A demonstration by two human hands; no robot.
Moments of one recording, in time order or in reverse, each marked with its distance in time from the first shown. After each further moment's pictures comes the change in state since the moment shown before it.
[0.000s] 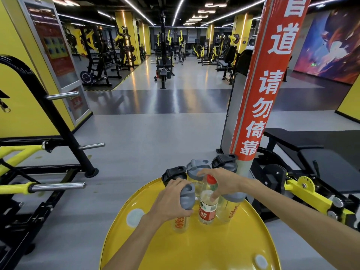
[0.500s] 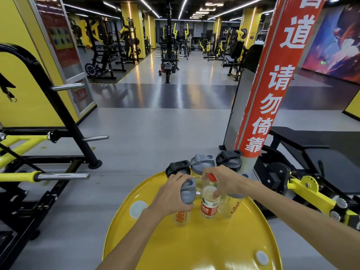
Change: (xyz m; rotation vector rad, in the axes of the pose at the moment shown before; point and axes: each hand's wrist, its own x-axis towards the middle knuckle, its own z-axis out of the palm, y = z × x) left_hand -0.007 -0.006 -0.002 0.015 0.021 -0.019; right_hand 0.001 -0.007 0.015 -0.063 0.050 0.006
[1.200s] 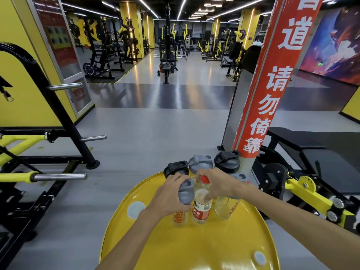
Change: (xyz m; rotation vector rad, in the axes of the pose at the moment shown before) left_hand 0.000 0.000 0.001 -0.012 -0.002 -0.004; right_hand 0.000 -0.015 0.007 0.070 0.025 -0.042
